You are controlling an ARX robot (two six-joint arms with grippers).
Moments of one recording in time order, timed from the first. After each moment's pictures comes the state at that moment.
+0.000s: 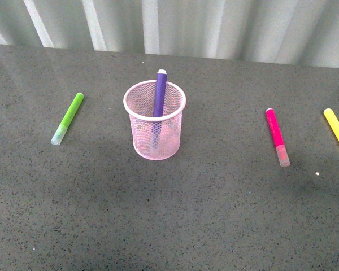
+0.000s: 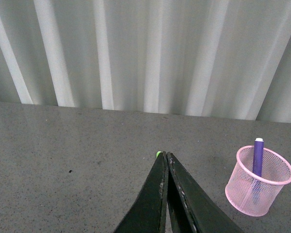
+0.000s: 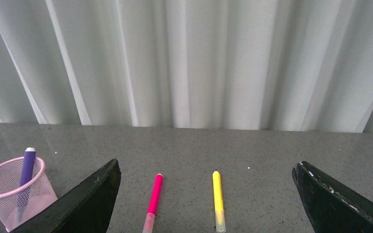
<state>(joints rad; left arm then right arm) 0.00 0.18 0.02 0.18 0.00 -0.01 0.00 0.00 0.02 0.00 0.00 0.00</state>
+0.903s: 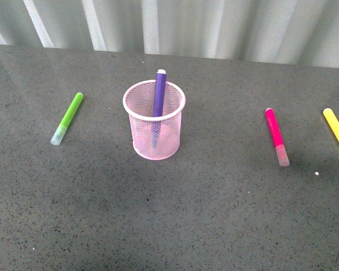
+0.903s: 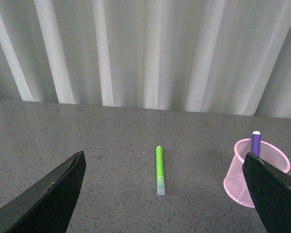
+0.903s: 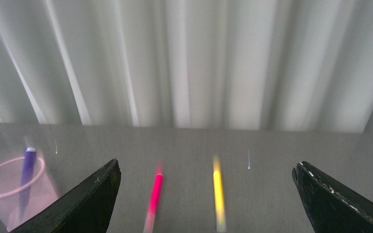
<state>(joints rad) 0.00 0.00 0.02 0.00 0.00 -0.01 -0.02 0.67 0.30 -0.06 0.06 0.10</state>
